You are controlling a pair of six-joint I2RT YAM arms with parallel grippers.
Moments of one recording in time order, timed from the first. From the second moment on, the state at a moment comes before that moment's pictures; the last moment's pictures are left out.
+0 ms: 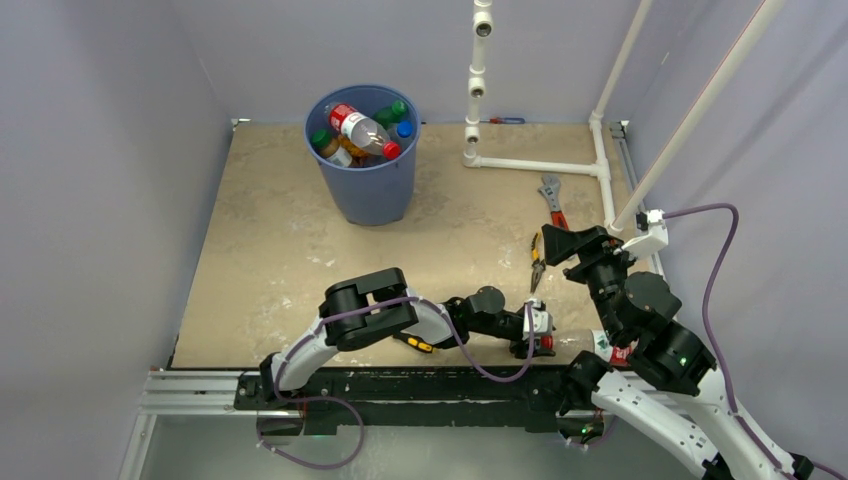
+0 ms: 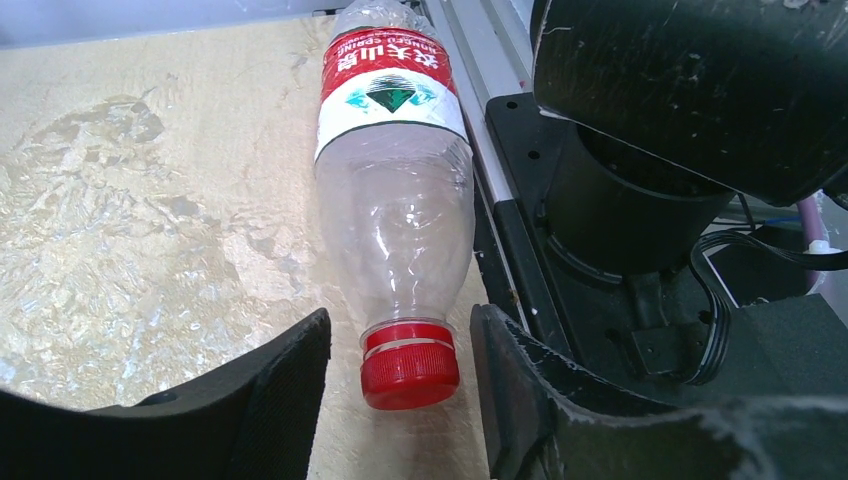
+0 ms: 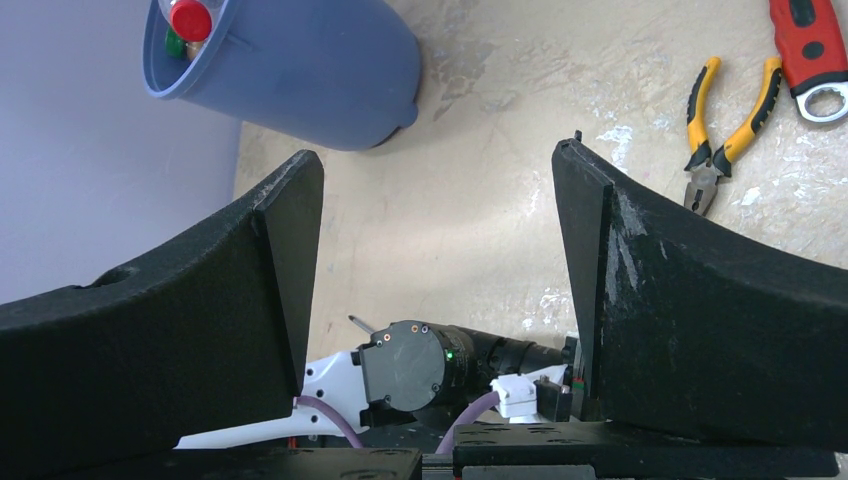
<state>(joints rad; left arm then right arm) -1.26 2.26 1.15 0.98 0.47 0.09 0.76 0.40 0.82 -0.48 0.66 0.68</state>
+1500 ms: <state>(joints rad) -1.24 1.32 0.95 0.23 0.09 0.37 0.76 0.51 1.04 -0.43 0.49 0.48</state>
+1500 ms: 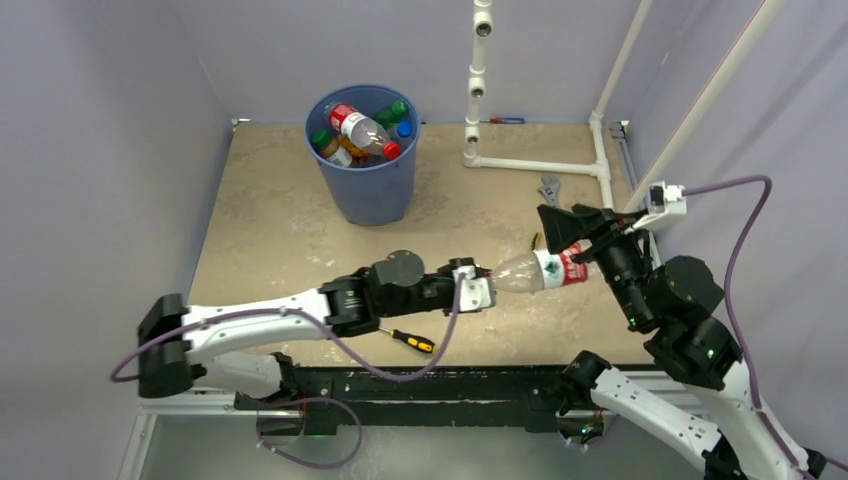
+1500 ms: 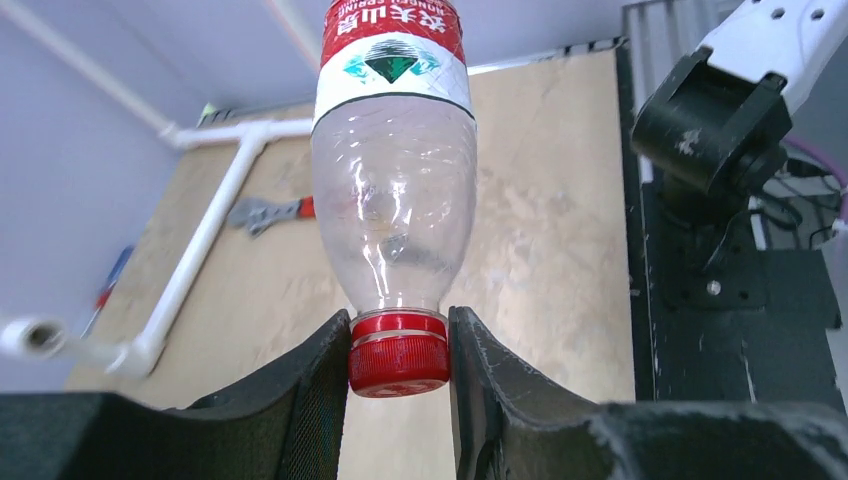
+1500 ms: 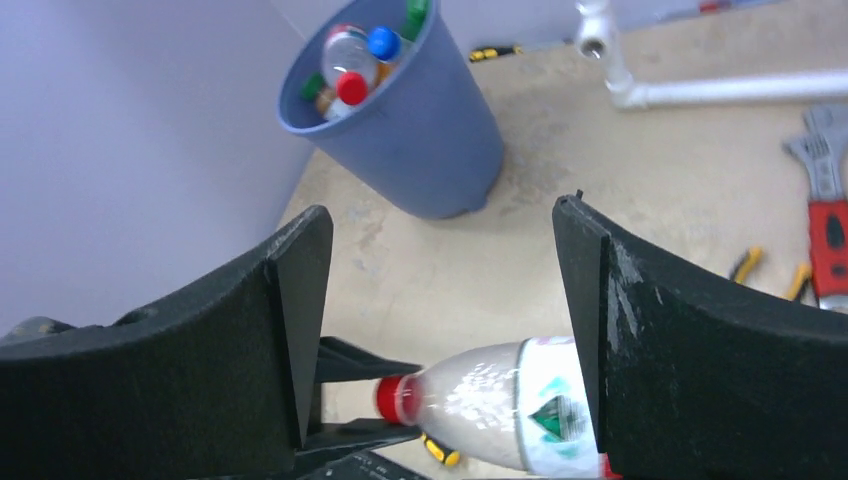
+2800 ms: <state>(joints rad) -1.24 1.10 1.64 -0.94 0.25 0.49 0.78 0.81 1.28 -0.46 -0.55 -0.07</state>
